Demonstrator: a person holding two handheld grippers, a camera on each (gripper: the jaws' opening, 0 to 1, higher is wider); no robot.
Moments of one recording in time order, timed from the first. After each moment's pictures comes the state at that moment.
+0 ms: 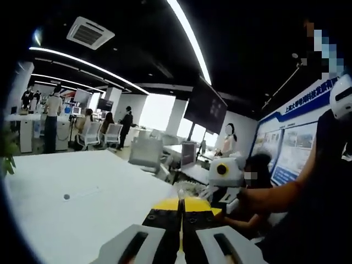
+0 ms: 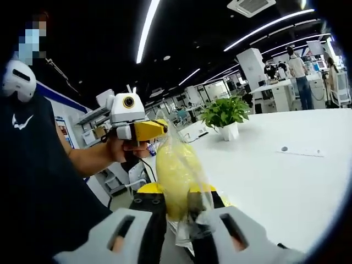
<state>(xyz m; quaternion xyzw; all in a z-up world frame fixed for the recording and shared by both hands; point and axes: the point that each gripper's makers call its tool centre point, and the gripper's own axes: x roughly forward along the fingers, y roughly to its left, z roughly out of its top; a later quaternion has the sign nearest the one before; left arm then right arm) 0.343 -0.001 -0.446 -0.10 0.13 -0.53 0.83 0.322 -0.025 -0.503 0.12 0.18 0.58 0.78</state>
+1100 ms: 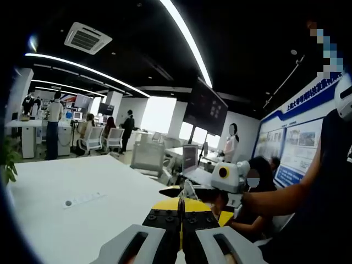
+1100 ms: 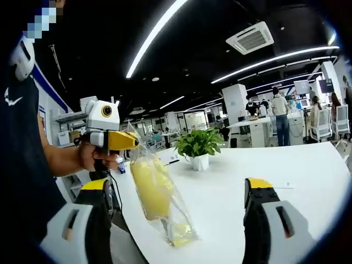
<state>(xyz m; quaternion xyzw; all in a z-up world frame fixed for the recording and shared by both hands) 0.342 -0.021 -0.428 -0.09 0.11 -0.52 0.84 0.367 -0.066 -0.486 0.09 0.06 0.48 0.87</state>
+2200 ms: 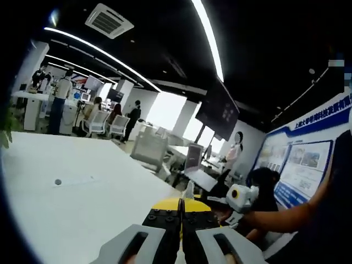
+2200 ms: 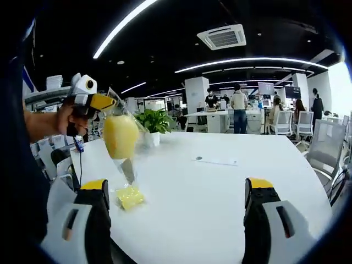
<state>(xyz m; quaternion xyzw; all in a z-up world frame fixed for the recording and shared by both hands) 0.380 -0.044 -0.469 -0.17 0.16 -0.50 0.84 0.375 -0.181 -0.588 0.01 0.10 0.34 0.94</state>
